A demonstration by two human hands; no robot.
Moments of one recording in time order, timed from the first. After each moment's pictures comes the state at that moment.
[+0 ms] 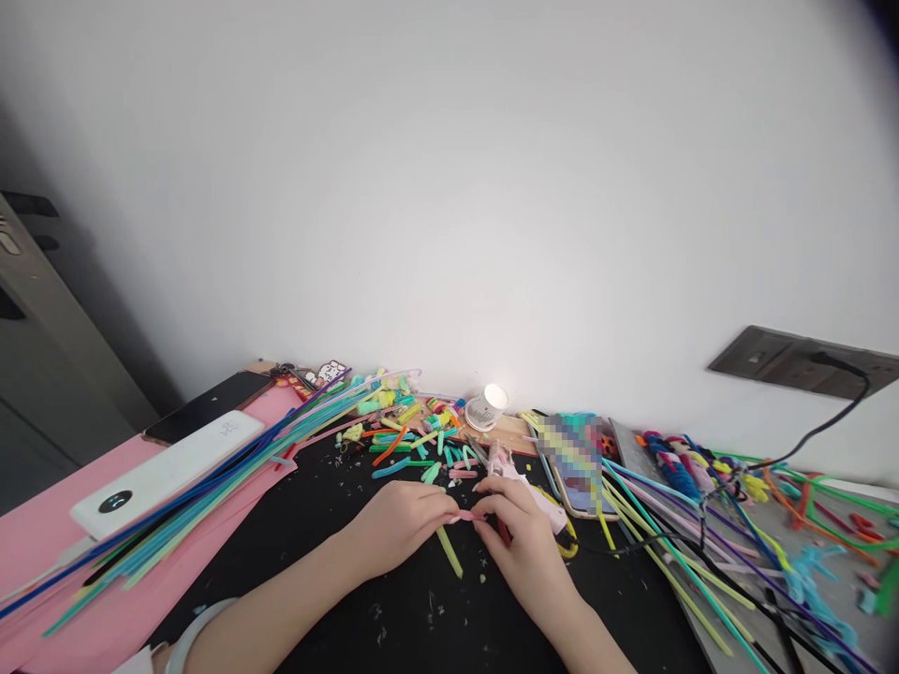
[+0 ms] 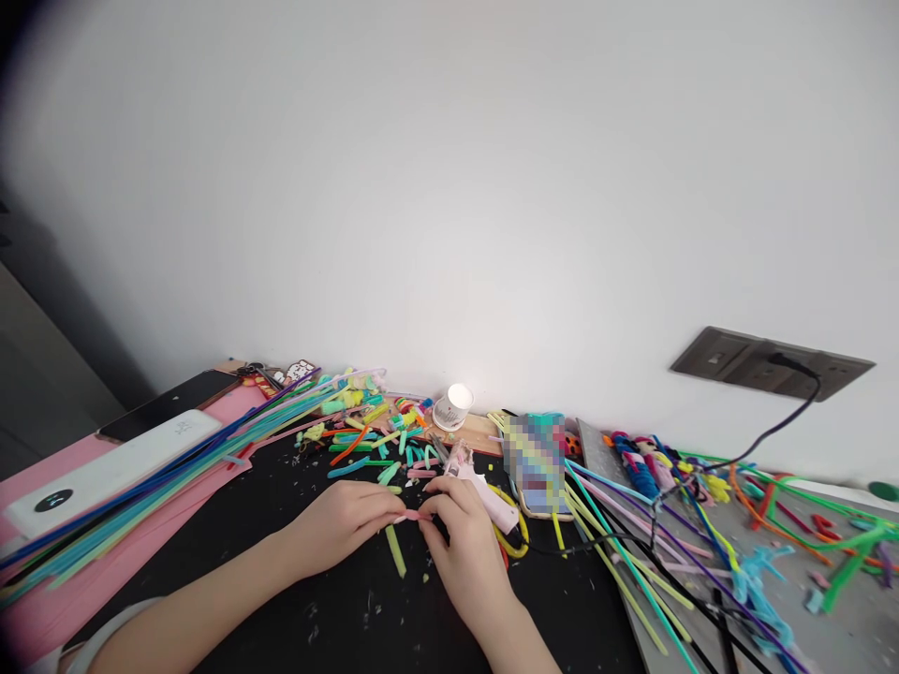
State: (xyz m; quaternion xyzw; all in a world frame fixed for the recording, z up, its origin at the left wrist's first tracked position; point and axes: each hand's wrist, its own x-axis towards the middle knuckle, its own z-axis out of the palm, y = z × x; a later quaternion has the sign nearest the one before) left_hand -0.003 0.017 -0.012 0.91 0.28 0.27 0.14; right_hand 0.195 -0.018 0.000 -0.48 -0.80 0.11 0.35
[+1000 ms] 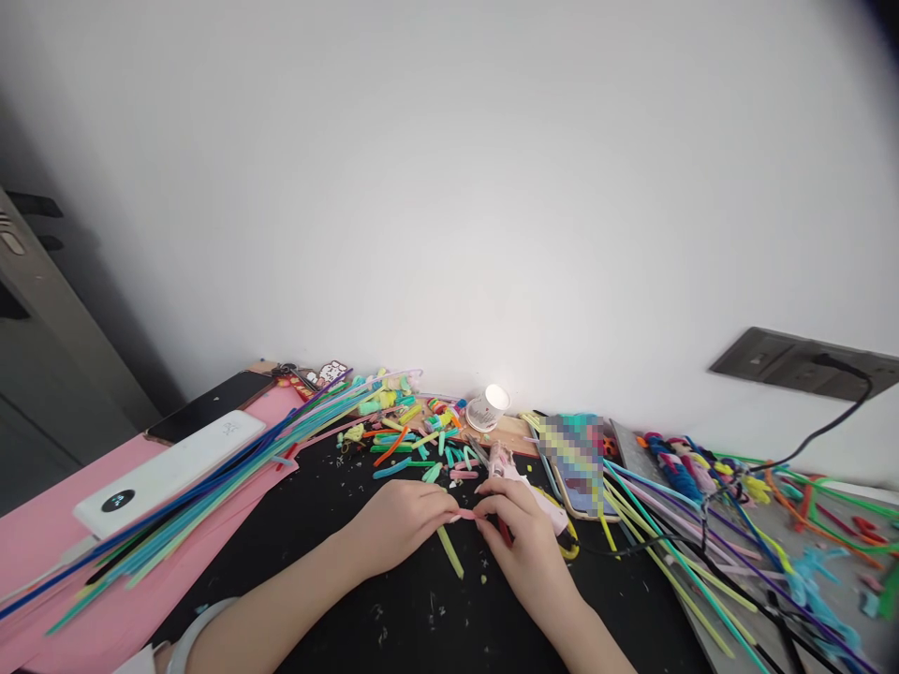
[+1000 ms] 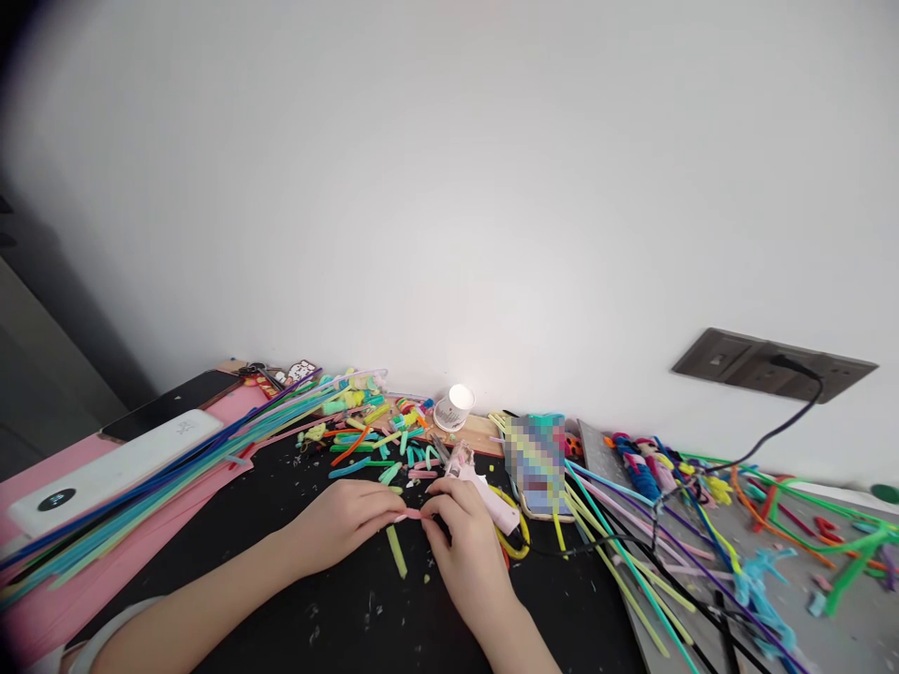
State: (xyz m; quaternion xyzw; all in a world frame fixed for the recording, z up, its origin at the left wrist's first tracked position) left_hand -0.004 0.018 -0.013 0.91 0.30 0.26 0.14; right_hand 0.196 -0.017 -0.001 -0.48 -0.80 0.12 0.35
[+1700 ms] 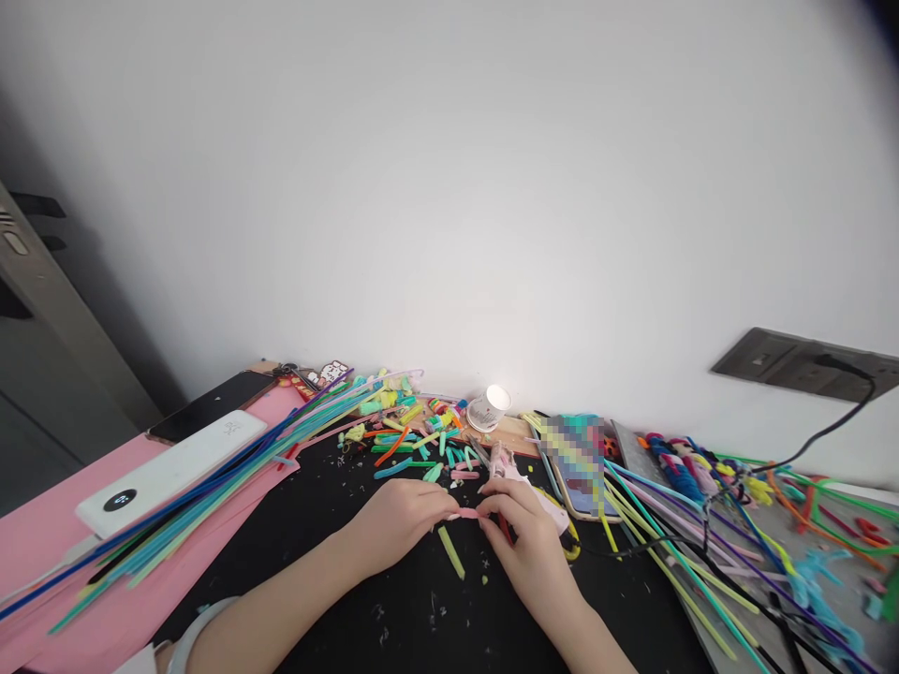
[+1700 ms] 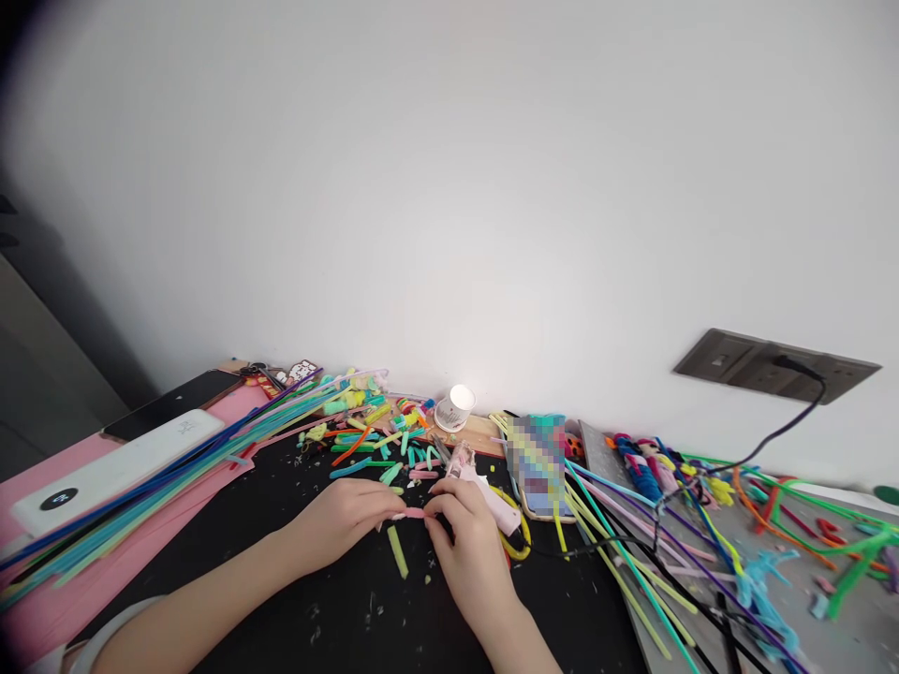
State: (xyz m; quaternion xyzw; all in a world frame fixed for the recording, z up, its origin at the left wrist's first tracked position) left_hand -0.005 0.018 -0.006 0.90 0.27 0.29 0.16; right_hand 0.197 -0.017 -0.001 -0.49 -0.79 0.11 0.36
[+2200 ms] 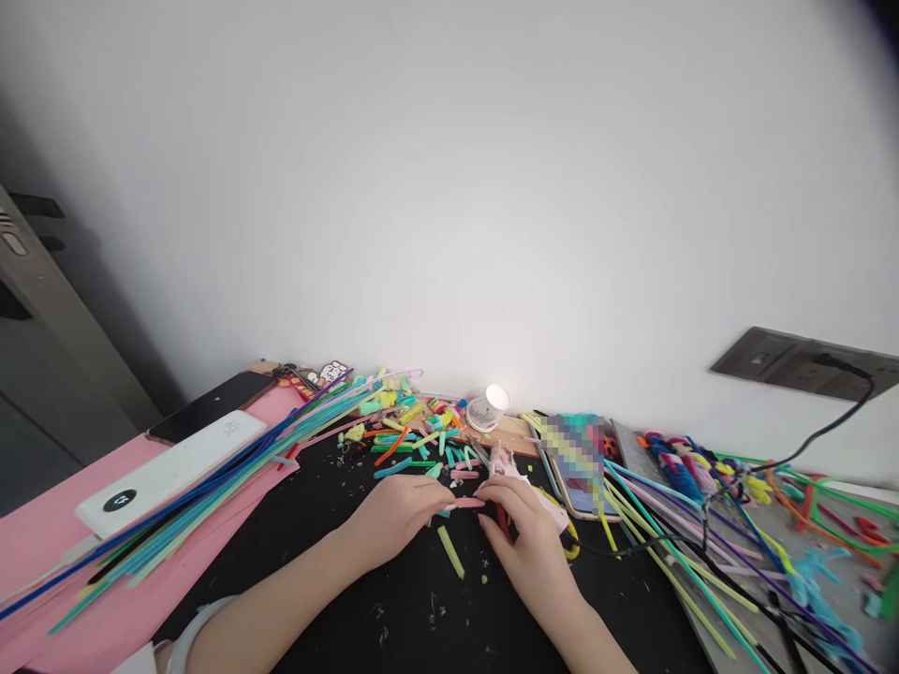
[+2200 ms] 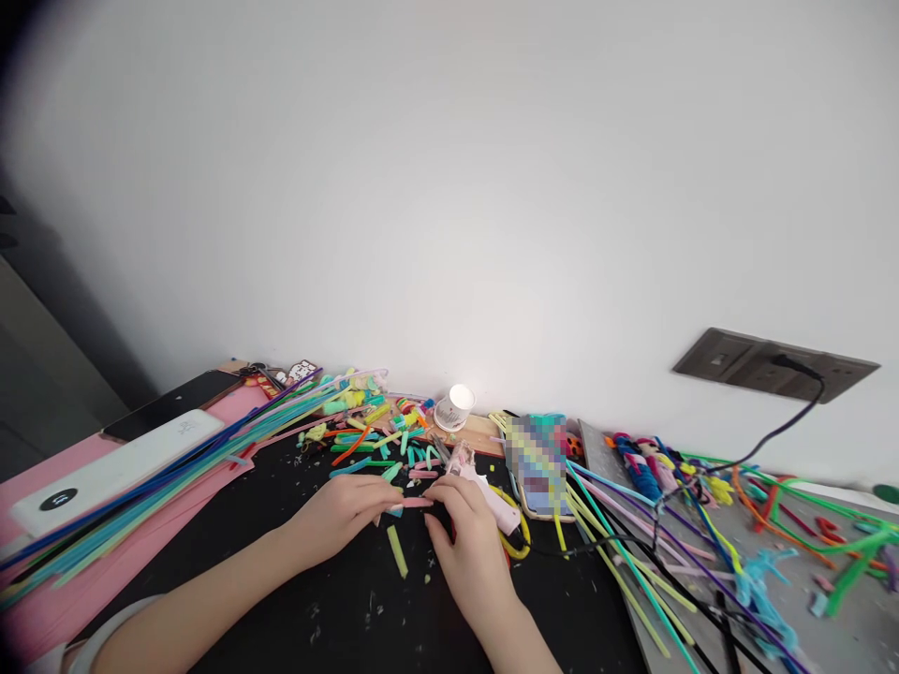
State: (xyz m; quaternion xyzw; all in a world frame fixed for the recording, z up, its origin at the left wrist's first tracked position) left_hand -0.008 0.021 -0.010 0.89 0.31 0.29 0.17; right_hand 0.197 -0.016 0.001 -0.49 -0.79 0.10 0.36
